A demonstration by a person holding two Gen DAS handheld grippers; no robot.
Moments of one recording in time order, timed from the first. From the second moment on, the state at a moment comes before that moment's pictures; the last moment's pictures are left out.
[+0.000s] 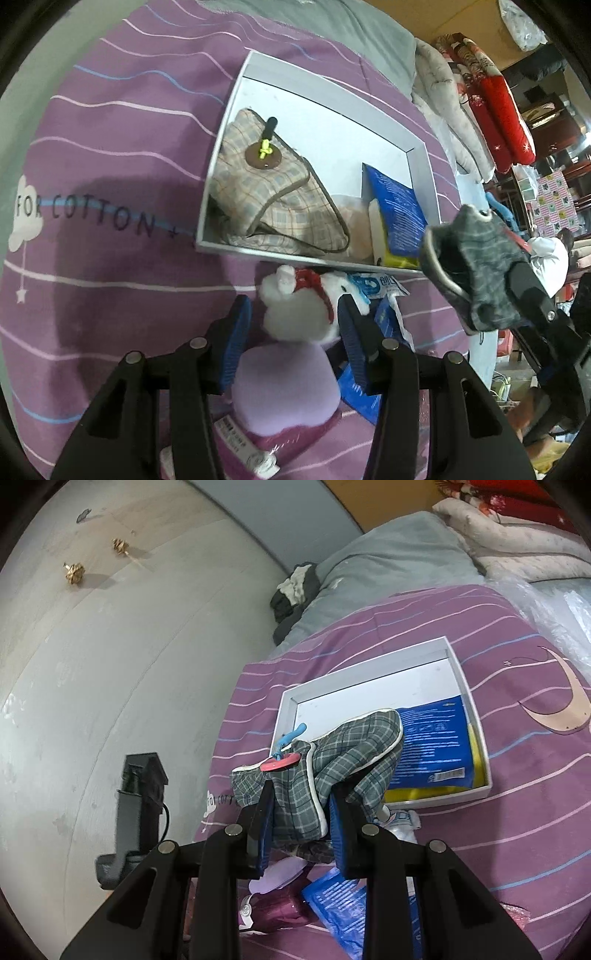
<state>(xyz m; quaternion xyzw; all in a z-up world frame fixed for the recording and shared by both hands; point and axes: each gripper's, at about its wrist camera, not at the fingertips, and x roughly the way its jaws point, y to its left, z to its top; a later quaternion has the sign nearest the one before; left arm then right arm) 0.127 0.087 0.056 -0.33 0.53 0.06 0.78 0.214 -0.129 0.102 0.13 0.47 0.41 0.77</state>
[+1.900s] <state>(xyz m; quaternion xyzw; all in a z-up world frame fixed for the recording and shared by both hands) 0.095 0.118 0.097 -0.31 0.32 0.18 0.88 0.261 -0.073 0.072 0.18 0.46 0.35 0.80</state>
